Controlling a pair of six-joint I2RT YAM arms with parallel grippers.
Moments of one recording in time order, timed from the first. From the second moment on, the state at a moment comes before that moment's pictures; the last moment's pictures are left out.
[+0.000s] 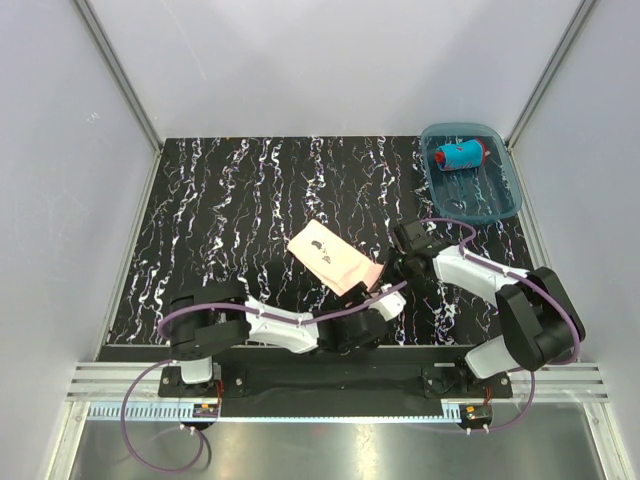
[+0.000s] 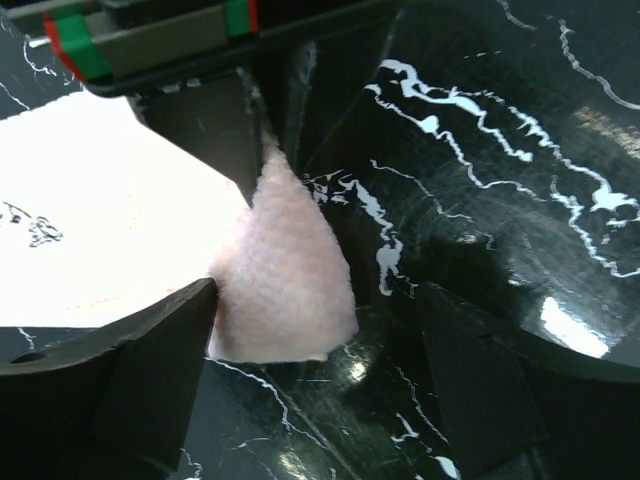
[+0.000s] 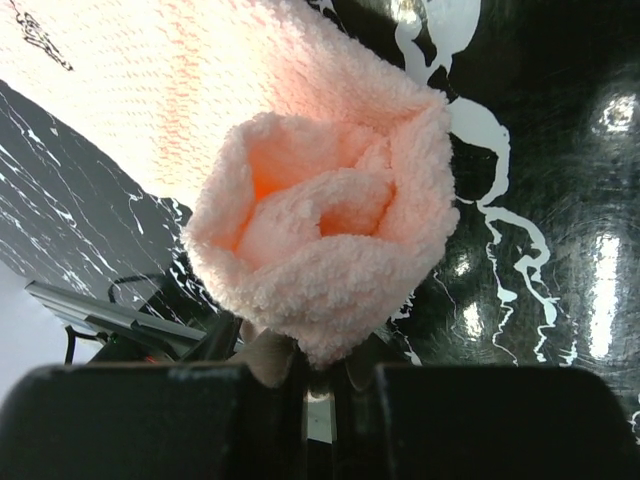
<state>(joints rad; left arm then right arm) -1.39 1.80 0.88 0.18 -0.63 -0.12 0.48 1.47 0.77 -0.44 -0.28 0.93</state>
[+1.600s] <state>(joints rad) -0.87 1.83 0.58 0.84 0.52 -0.86 0.48 1.10 0.68 -0.52 -0.22 0.93</state>
